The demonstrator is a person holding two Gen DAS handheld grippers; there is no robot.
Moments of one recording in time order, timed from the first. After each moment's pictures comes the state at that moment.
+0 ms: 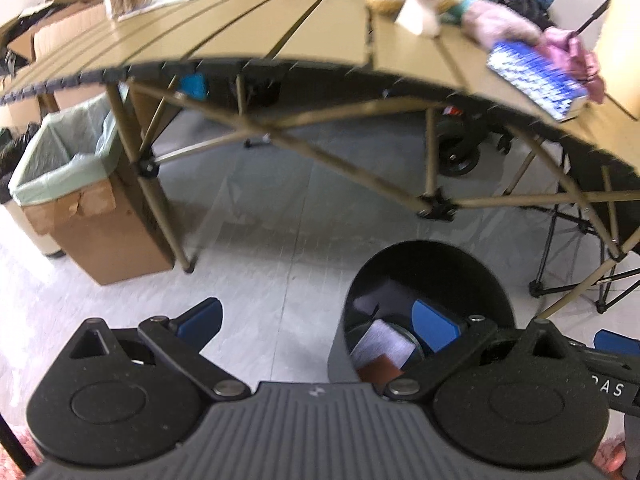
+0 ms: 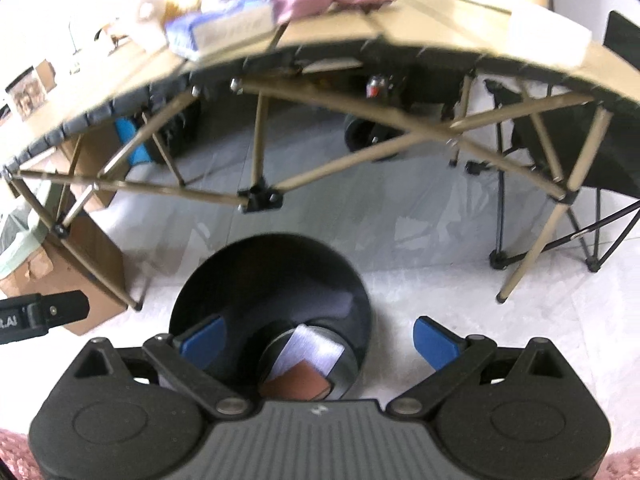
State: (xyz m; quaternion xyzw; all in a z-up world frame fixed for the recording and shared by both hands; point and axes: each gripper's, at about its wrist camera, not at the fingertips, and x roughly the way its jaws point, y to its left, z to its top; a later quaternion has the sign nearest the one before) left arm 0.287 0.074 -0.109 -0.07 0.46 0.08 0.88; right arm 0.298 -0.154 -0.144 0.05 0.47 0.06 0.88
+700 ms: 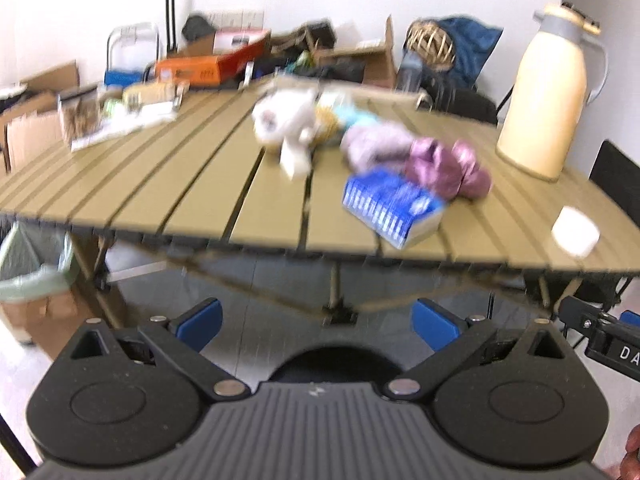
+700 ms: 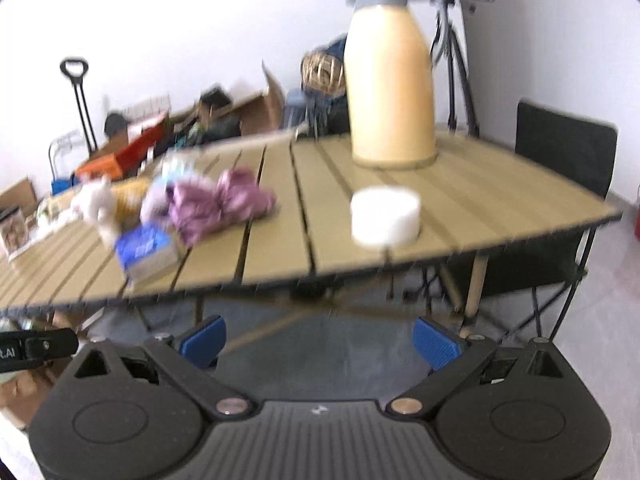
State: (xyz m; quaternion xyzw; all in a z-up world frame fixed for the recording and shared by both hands) left arm 0.290 -0.002 -0.034 -0.04 0.32 0.03 0.95; right arm 0.275 -0.243 -0.057 0.07 0.26 -0.01 0.96
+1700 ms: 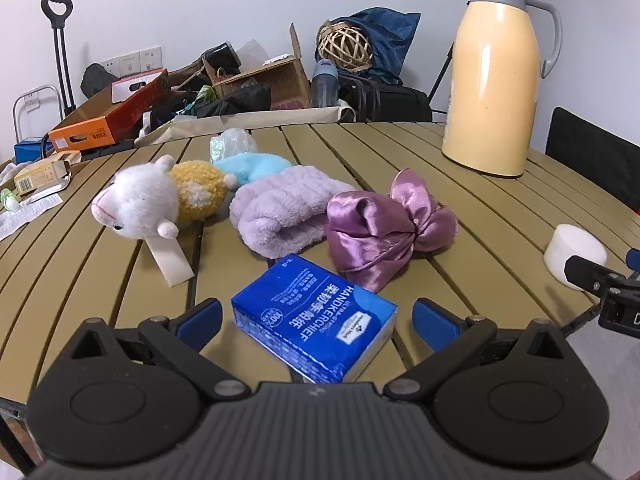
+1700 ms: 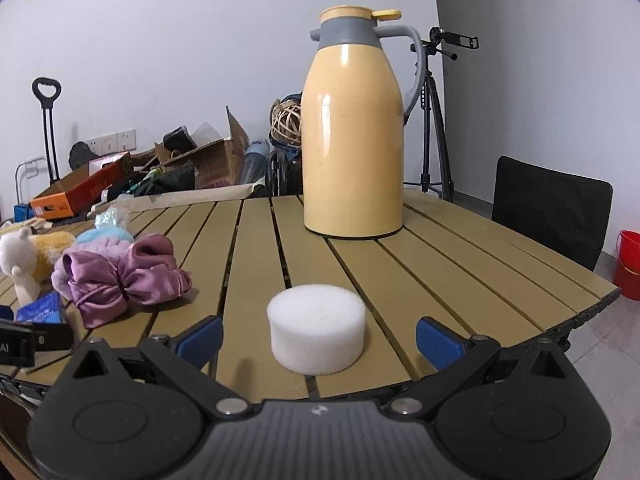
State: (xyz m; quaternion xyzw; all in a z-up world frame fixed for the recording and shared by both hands) left arm 0.409 -0.045 -0.051 0.04 0.30 -0.08 0.95; right arm 0.355 -0.283 -0.066 0.03 0.20 -0.06 0.98
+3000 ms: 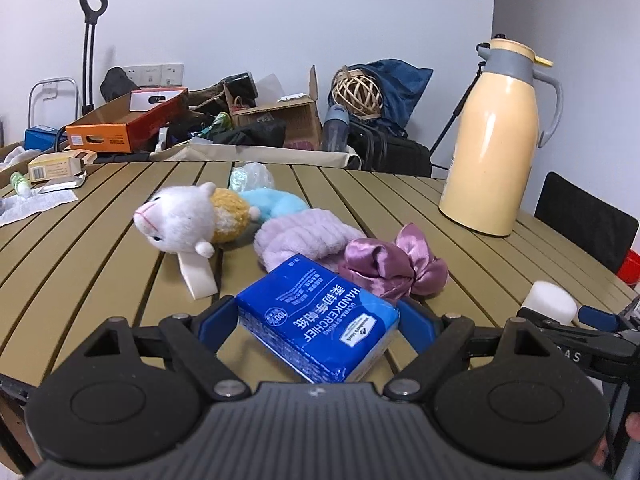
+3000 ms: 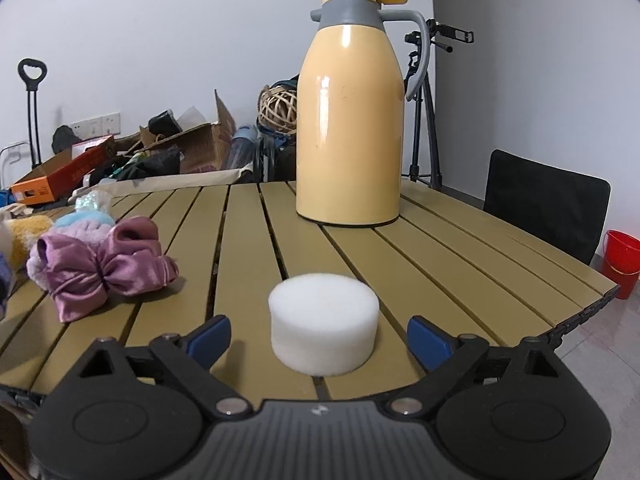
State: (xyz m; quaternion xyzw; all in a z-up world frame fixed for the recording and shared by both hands) left arm 0.381 -0.014 -0.030 -0.04 0.24 -0.08 0.97; right arm 0.375 -0.270 -0.074 0.02 0.21 -0.09 0.97
